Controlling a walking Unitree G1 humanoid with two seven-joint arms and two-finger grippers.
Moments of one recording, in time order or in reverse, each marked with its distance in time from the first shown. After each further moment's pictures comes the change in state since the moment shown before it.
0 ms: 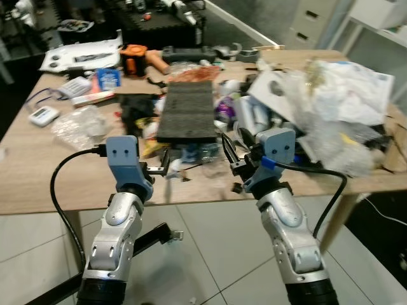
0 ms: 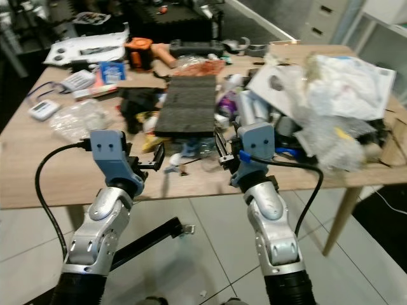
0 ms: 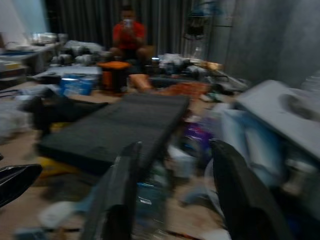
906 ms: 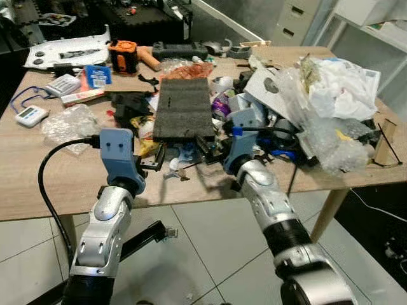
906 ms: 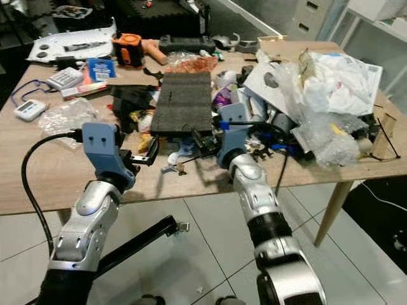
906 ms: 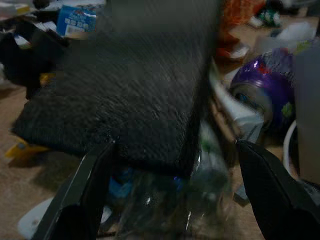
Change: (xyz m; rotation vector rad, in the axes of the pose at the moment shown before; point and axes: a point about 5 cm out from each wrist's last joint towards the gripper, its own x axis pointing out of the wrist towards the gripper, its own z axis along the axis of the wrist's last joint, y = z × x) left arm -0.004 0.008 0.016 0.127 -0.038 -0.110; right arm 0.068 -0.008 -0.050 0.122 0.274 0.080
